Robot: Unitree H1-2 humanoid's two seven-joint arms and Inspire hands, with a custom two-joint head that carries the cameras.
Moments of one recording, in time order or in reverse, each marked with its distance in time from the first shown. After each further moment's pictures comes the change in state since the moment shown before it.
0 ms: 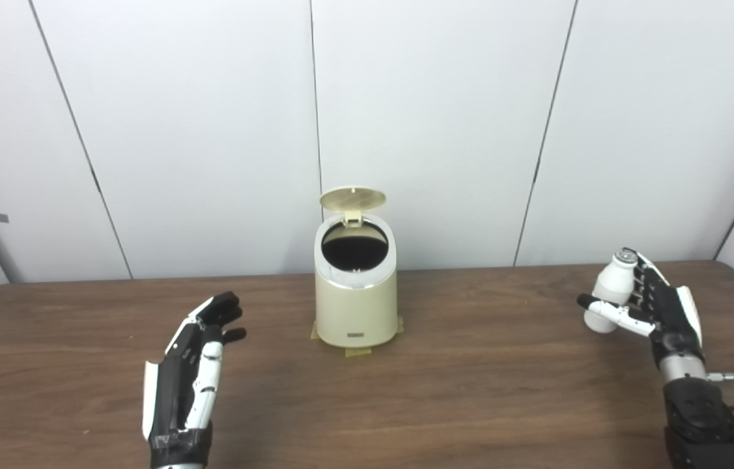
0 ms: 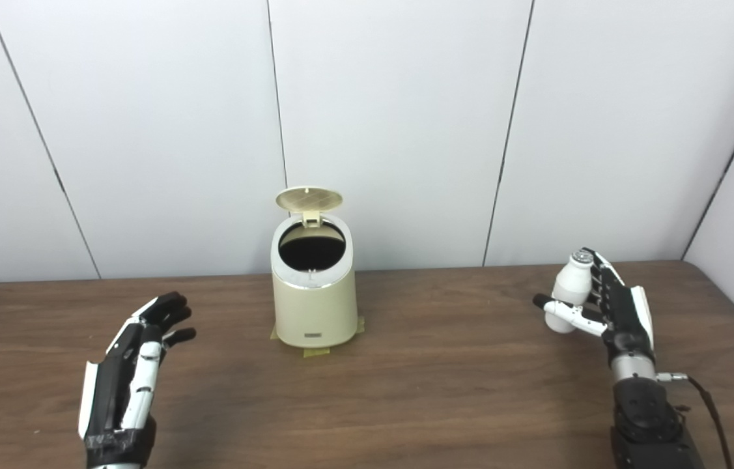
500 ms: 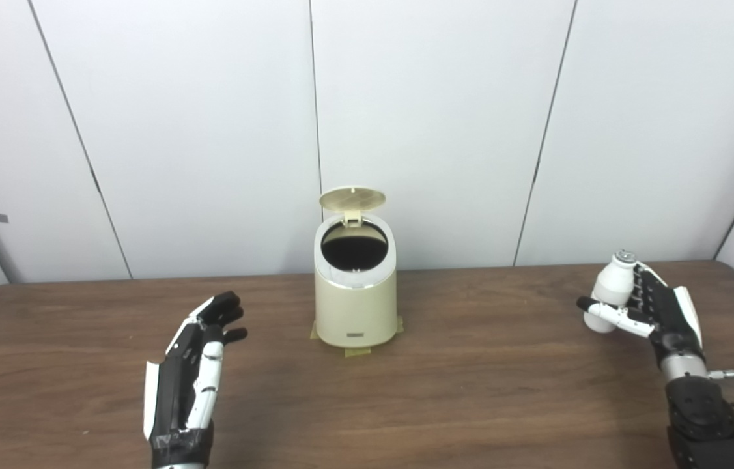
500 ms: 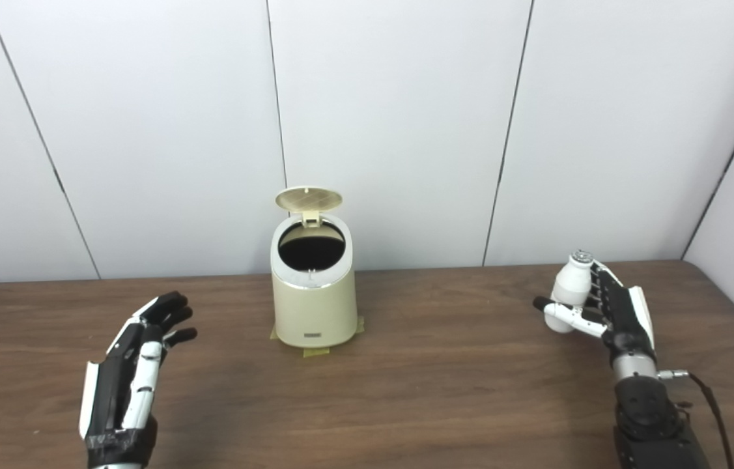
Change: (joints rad) left arm 0.000 -0.003 -0.002 0.000 -0.004 0.000 0.000; right arm -0.007 -0.021 0.038 0.024 -0.032 0.011 -0.004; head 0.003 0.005
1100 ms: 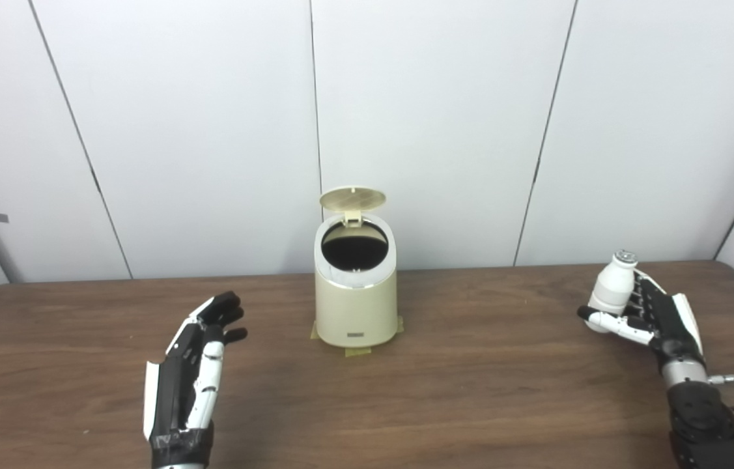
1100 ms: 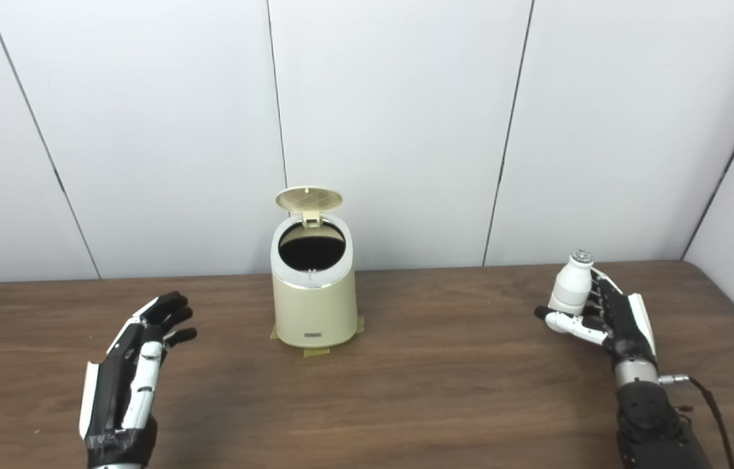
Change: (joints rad) left arm 0.003 -0.001 -0.001 -0.009 0.000 0.013 0.000; right arm -0.025 -0.020 0.026 0.116 0.009 -0.059 -0.016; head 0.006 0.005
